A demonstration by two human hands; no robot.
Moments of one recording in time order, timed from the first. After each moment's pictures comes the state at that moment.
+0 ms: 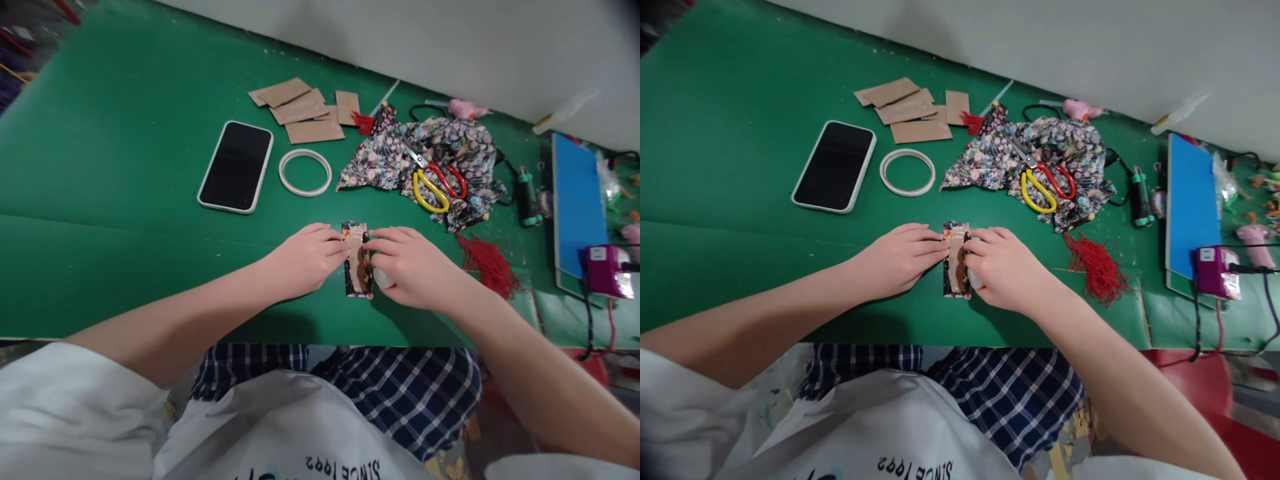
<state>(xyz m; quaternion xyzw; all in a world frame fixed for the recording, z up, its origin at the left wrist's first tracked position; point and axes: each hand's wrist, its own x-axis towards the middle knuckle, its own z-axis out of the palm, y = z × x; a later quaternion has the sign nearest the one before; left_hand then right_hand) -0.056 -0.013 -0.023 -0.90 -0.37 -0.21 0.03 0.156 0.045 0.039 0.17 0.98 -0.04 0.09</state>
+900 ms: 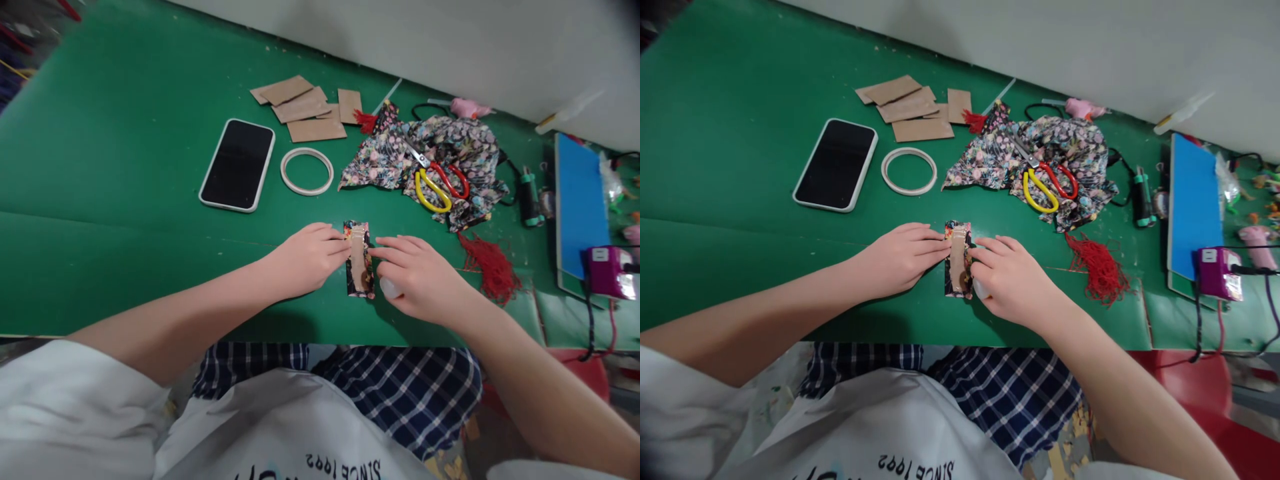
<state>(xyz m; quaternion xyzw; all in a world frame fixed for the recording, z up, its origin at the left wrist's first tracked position) -0.056 -0.013 -0.026 -0.90 -0.37 -0.21 0.03 0.169 0.030 0.033 0.18 0.98 -0.04 0.06</state>
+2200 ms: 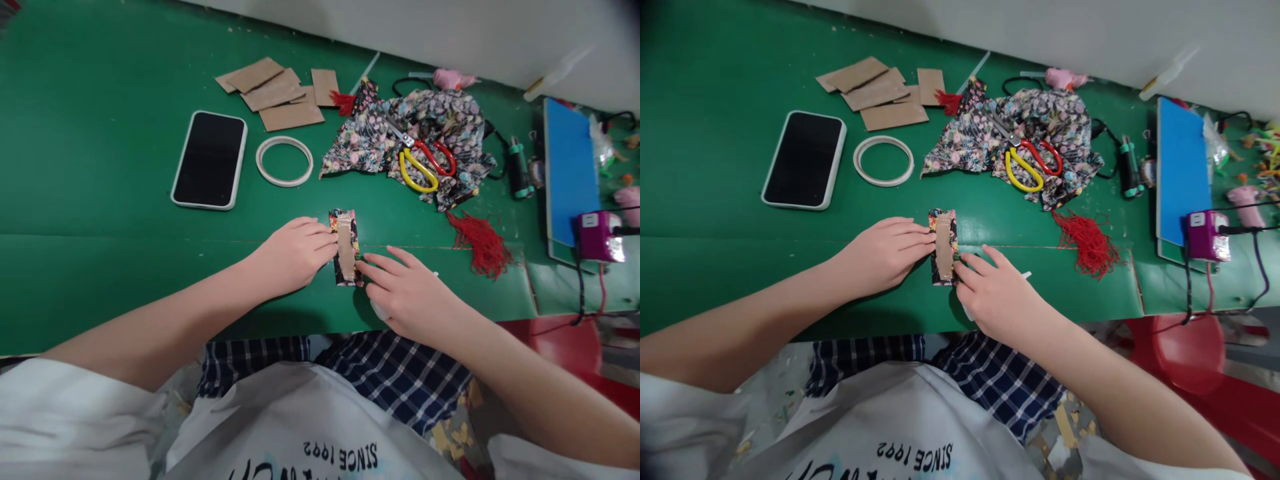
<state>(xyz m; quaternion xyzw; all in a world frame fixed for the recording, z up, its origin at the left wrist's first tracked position) -0.053 -0.015 -0.024 -0.91 -0.36 -0.20 0.03 0.180 -0.010 0.038 0.17 0.98 -0.05 0.08</state>
